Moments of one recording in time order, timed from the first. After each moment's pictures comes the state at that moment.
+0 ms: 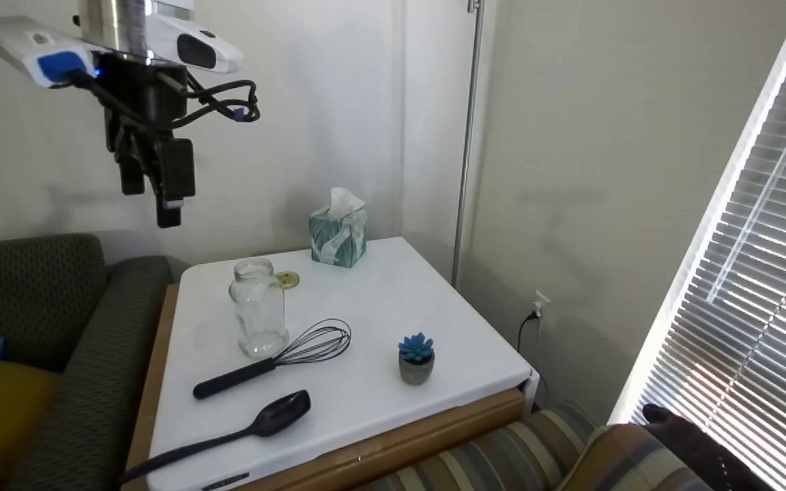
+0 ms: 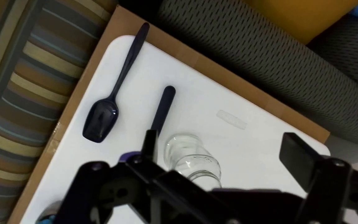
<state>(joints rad) 0.08 0.03 0.06 -2.17 0.21 2.12 0.07</state>
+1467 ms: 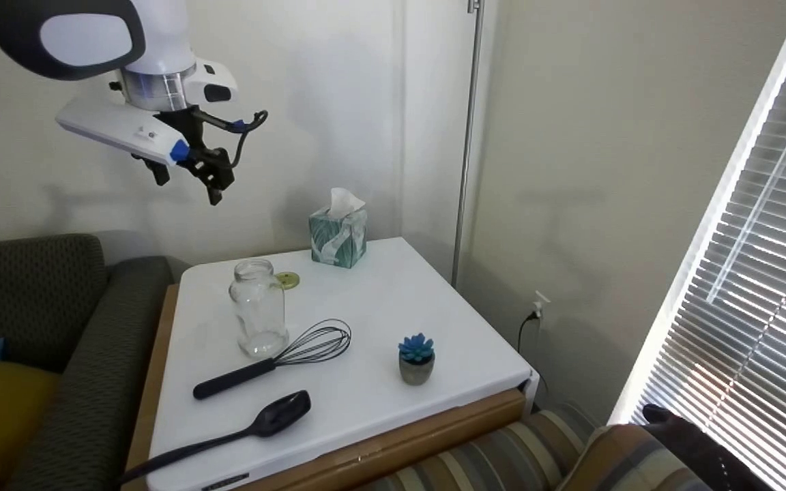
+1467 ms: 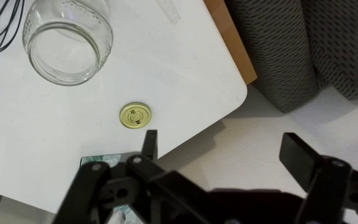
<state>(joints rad) 0.11 0.30 0.22 -2.04 0.42 2.63 -0.40</state>
